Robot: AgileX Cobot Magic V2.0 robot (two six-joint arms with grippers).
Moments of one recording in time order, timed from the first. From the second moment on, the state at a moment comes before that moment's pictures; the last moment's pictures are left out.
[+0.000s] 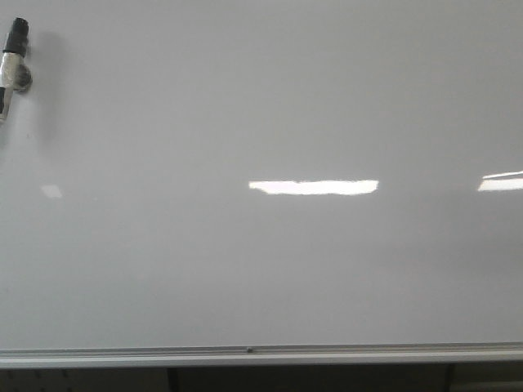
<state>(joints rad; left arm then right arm) 0.03 0.00 0.00 -0.04 0.00 0.05 0.01 -0.01 0.03 0.02 -0.02 0.03</state>
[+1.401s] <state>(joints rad) 0.03 0.47 -0.71 -0.14 0.62 0.05 0.01 0.52 -0.64 0.02 0.53 0.03</state>
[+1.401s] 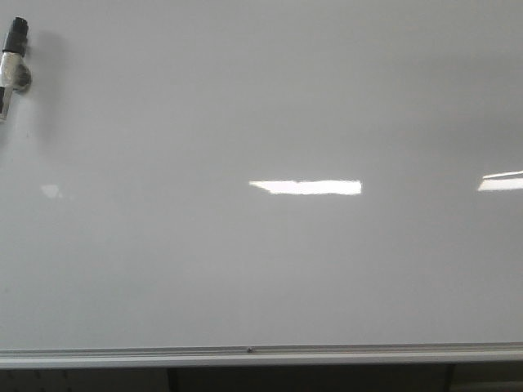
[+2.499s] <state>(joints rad) -0.03 0.93 -0.78 -0.12 0.56 0.10 0.01 0.72 -0.64 0.02 0.56 0.00</state>
